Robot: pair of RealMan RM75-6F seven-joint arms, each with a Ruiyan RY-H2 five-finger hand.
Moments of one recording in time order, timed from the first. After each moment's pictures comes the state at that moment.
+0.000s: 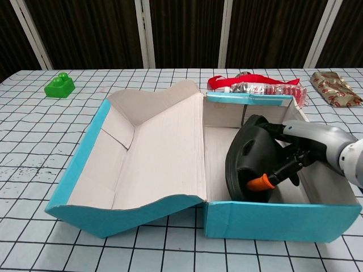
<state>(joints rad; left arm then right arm) 0.00 -1.15 -0.10 -1.63 1.57 1.71 0.10 0.54 -1.55 0.24 -1.97 -0.64 1.13 -0.33</state>
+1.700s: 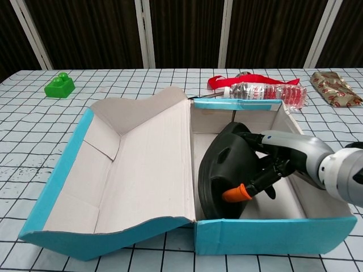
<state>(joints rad) -0.01 -1.14 -0.09 -1.63 1.57 1.70 0.09 0.58 -1.56 0.21 -1.99 -0.65 1.06 -0.19</state>
